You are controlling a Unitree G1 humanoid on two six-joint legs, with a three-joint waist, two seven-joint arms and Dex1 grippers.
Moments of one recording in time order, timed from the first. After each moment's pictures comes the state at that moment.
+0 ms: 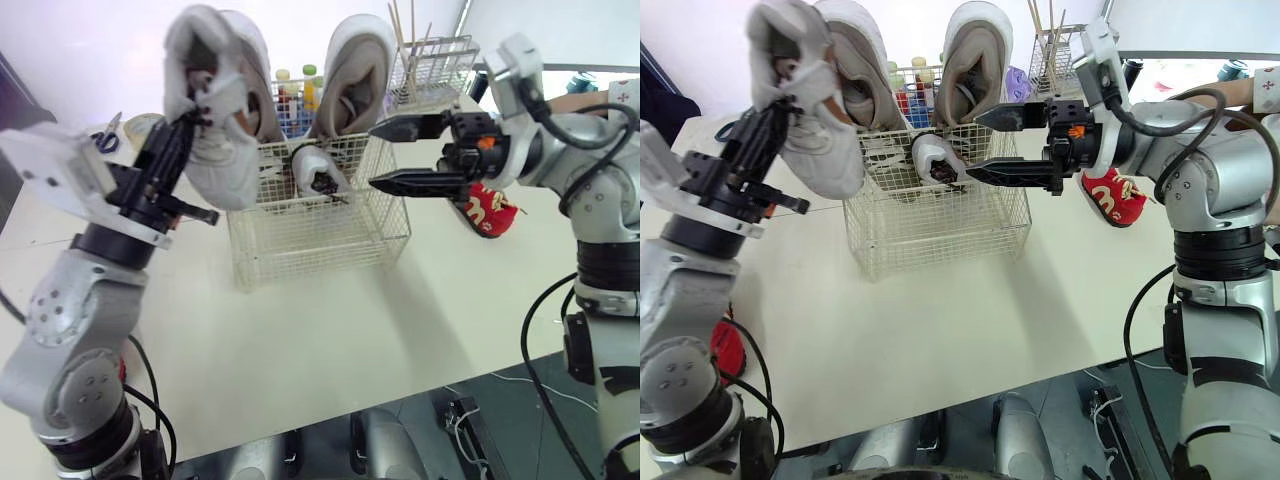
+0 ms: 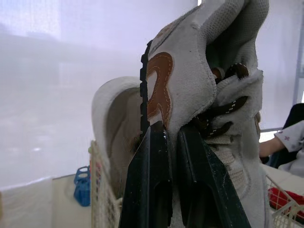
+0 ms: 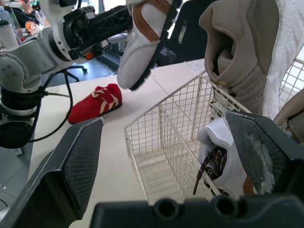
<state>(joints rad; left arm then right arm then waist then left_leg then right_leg) -0.33 0.34 0.33 -0.87 -0.63 0.65 -0.09 -1.01 -0.74 0.02 0.05 0.69 0.74 1.24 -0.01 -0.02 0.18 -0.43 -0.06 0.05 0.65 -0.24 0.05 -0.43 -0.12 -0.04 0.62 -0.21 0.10</state>
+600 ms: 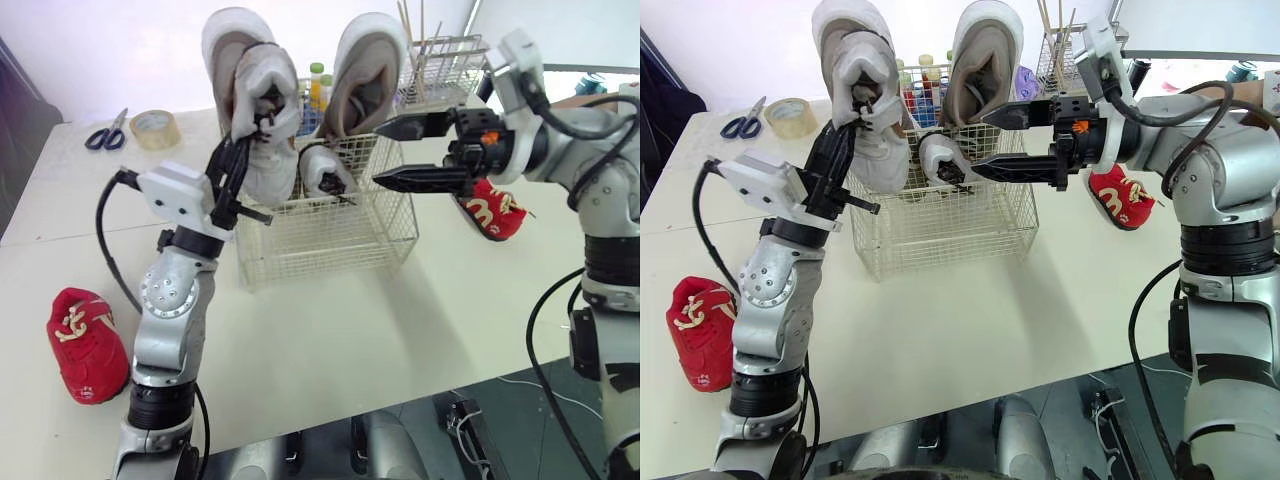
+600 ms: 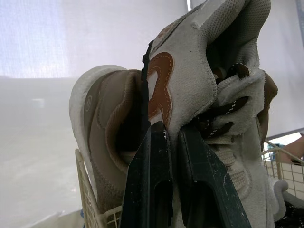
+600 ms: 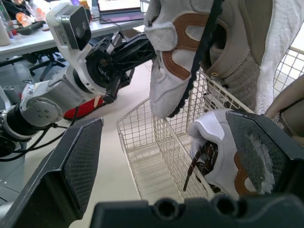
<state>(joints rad) -0.37 0.21 0.04 -0.35 -0.17 -0.06 -0.21 -1.02 -0.77 0.01 0.02 0.68 0.81 1.22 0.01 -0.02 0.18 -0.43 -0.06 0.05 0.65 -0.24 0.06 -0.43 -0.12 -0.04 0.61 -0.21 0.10</state>
